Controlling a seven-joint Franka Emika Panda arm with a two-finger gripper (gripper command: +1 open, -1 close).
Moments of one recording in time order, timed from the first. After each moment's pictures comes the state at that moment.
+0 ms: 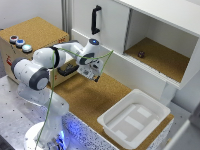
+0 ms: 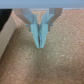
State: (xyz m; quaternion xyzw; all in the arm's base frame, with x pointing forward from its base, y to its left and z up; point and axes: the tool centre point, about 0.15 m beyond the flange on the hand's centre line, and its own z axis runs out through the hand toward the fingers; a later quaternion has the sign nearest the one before) arm 0.360 0.061 0.302 -0.99 -0.11 -0.03 0.08
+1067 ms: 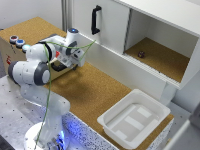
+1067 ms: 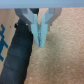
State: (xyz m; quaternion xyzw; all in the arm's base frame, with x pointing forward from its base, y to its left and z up) arm 0.327 0.216 0.318 -0.99 -0.06 -0.03 0.07
